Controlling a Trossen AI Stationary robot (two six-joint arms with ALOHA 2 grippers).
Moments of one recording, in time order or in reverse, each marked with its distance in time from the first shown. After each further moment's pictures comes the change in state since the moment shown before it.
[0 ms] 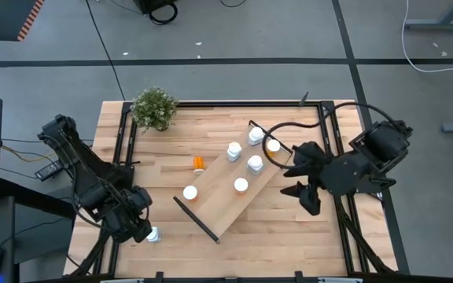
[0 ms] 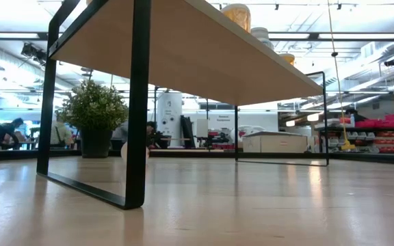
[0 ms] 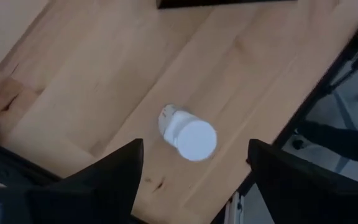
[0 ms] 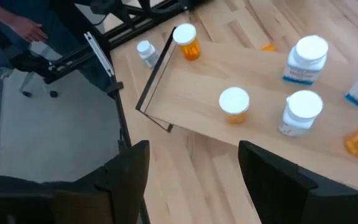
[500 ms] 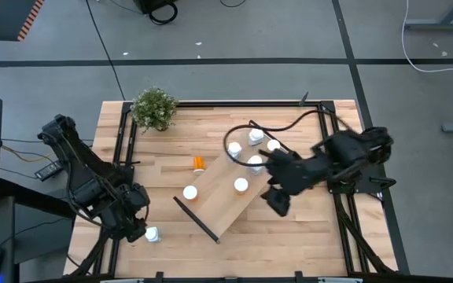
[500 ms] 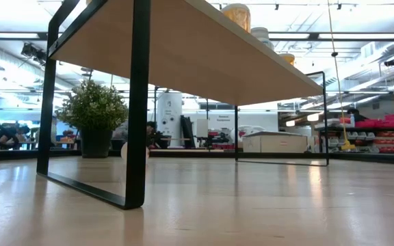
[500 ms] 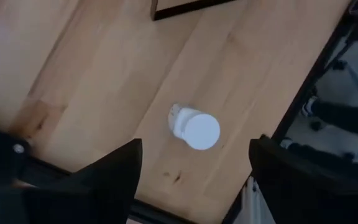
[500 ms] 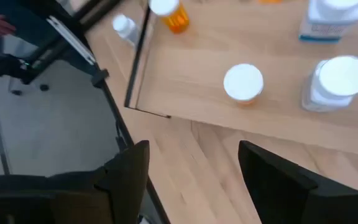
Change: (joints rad) left arm 0.007 0.000 0.106 -0.122 0.006 0.158; right arm -0.136 0.128 0.000 0.024 -0.174 0.096
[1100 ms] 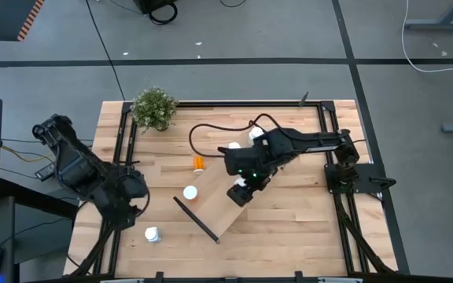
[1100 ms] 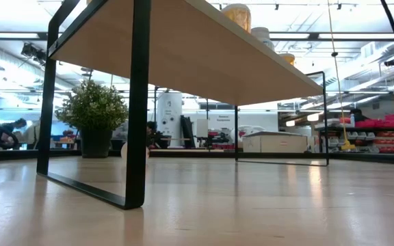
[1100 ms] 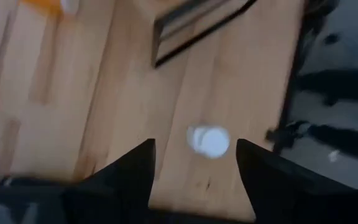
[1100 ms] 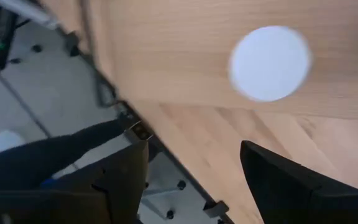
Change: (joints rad) left arm 0.105 -0.043 0.199 -0.176 -0.029 0.408; right arm -0.255 0.219 -0.009 0.020 -0.479 0.033
